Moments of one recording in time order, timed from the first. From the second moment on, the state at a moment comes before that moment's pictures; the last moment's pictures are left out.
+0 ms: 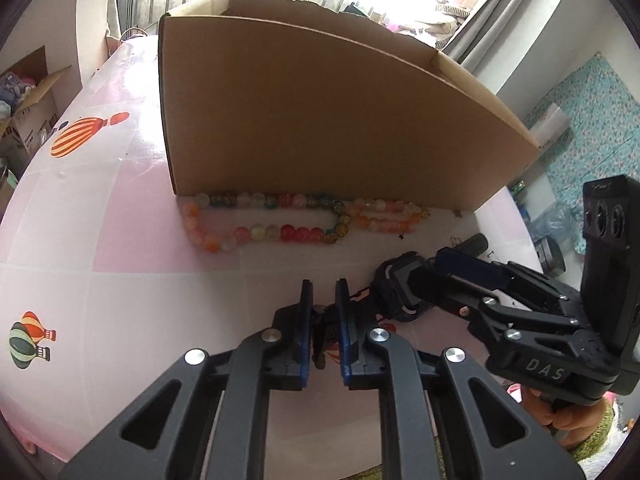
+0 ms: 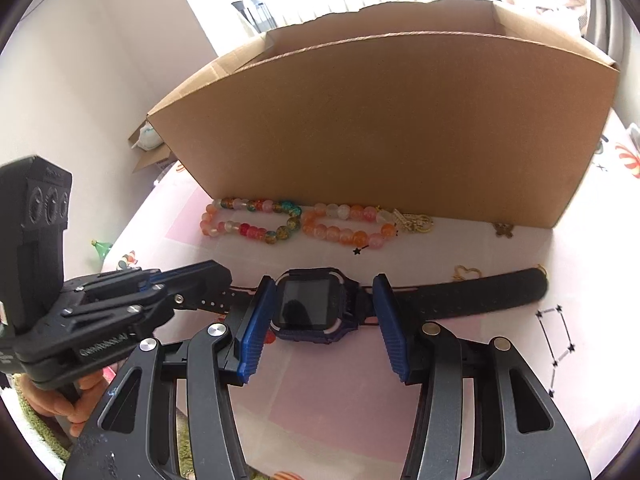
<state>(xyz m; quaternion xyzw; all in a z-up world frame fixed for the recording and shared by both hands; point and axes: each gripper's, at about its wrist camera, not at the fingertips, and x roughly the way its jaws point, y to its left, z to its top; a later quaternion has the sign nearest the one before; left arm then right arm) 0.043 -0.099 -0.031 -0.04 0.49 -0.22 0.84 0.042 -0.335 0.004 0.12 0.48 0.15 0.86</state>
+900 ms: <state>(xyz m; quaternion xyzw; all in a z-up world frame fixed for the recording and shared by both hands) 0.038 -0.103 -0.032 0.02 0.48 -0.20 0.85 0.045 -0.435 -0.007 0.25 0.49 0.07 0.83</state>
